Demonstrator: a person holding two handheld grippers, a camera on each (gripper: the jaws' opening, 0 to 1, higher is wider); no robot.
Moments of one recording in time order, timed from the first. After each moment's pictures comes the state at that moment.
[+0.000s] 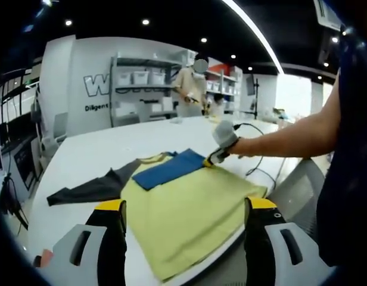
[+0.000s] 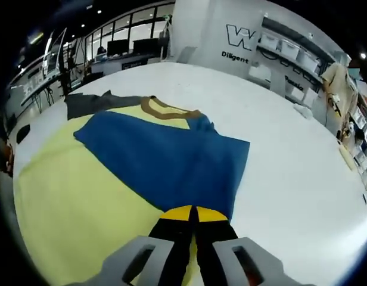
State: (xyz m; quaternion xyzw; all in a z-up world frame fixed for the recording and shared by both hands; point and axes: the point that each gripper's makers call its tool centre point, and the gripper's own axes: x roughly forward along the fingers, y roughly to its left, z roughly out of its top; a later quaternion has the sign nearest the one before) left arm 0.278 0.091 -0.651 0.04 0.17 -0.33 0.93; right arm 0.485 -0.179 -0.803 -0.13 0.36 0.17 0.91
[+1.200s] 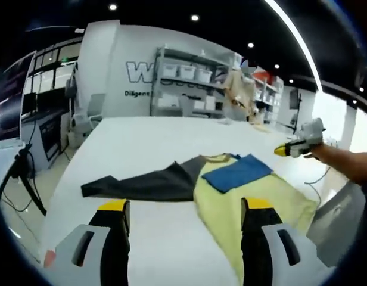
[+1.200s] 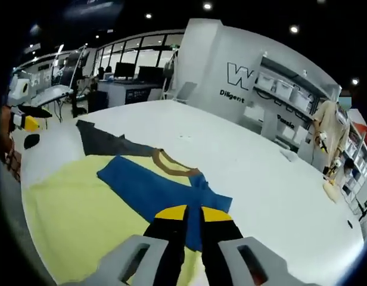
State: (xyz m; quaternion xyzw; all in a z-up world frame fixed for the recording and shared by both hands) left arm 0.408 0.235 -0.699 -0.02 0.21 -0.19 0.96; right arm 0.462 -0.148 -0.680 -0.17 0.21 0.18 0.95
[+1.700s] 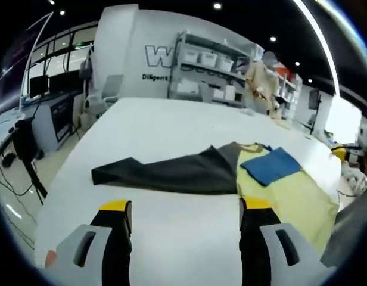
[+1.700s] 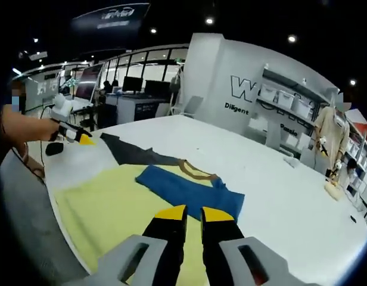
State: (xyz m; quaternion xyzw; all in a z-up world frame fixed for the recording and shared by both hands) left arm 0.458 0.274 -0.741 -0.06 0.25 -0.15 0.96; right arm 0.371 -0.122 -0.666 -0.15 0.19 0.21 0.95
